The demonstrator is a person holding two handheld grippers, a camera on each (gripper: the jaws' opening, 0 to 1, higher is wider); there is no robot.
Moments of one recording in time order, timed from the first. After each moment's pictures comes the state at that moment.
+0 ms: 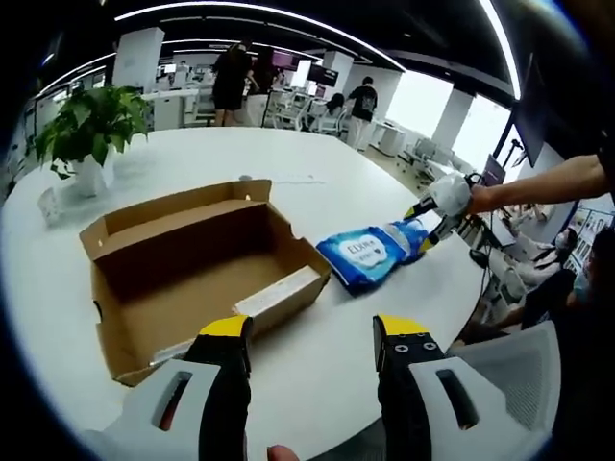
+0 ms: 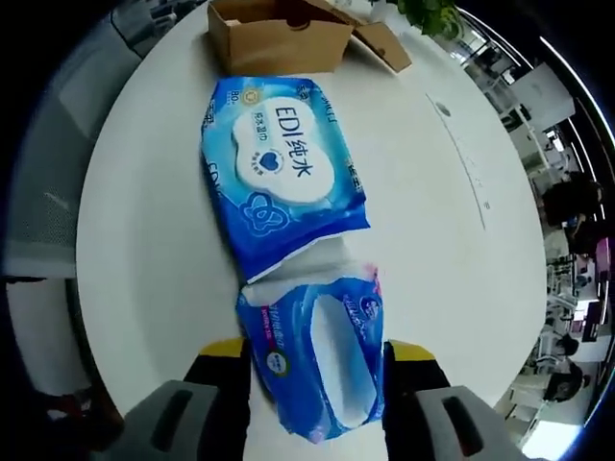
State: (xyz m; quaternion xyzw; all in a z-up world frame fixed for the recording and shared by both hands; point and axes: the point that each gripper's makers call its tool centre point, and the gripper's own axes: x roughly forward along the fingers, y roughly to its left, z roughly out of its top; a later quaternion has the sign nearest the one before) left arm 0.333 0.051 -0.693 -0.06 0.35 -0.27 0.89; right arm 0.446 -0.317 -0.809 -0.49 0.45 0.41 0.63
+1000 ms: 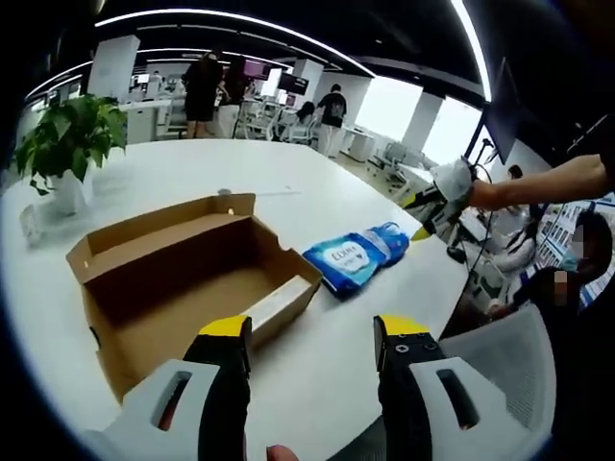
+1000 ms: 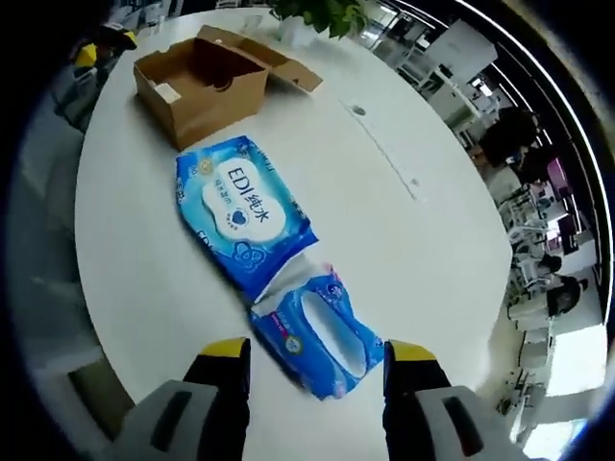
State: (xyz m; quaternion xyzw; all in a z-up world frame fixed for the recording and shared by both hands) left arm 0.338 0.068 -0.685 -0.06 0.32 -0.34 0.88; right arm 0.424 -0.302 -0.737 -0.38 0.45 0.27 0.76
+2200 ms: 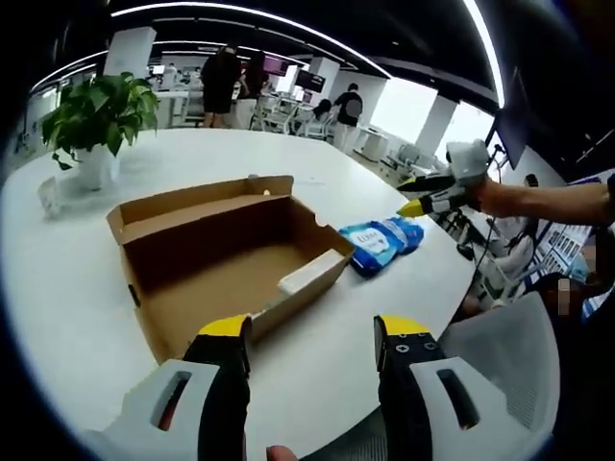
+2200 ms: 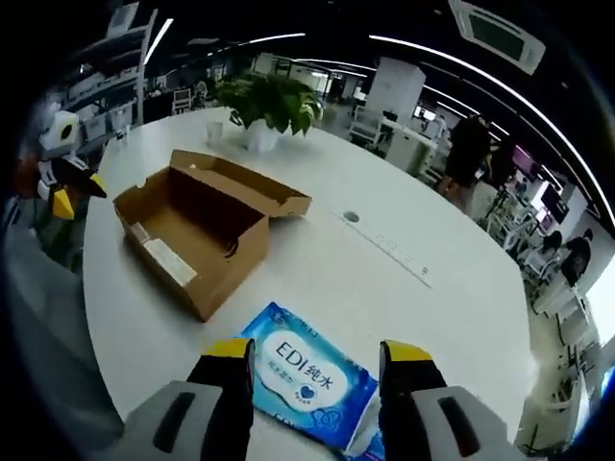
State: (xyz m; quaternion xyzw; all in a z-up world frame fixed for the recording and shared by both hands) left arm 0.322 0.134 -0.705 -0.08 0.34 -0.30 0.89; right arm 0.460 -0.142 -0.706 -0.23 0.32 0.30 0.87
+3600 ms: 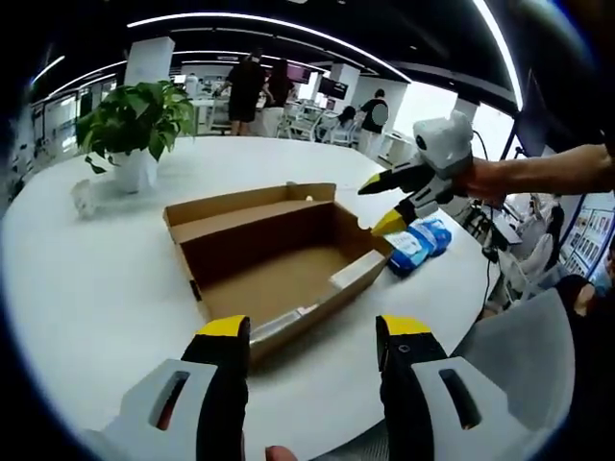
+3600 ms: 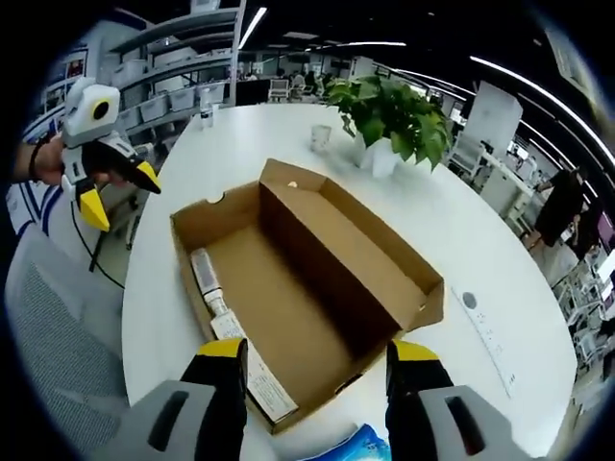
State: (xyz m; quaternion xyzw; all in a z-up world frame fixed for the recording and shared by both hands) left arm 0.328 0.186 -0.703 -0.06 0.33 -0.25 0.91; right arm 0.459 0.025 -0.724 -0.28 0.32 0.48 0.77
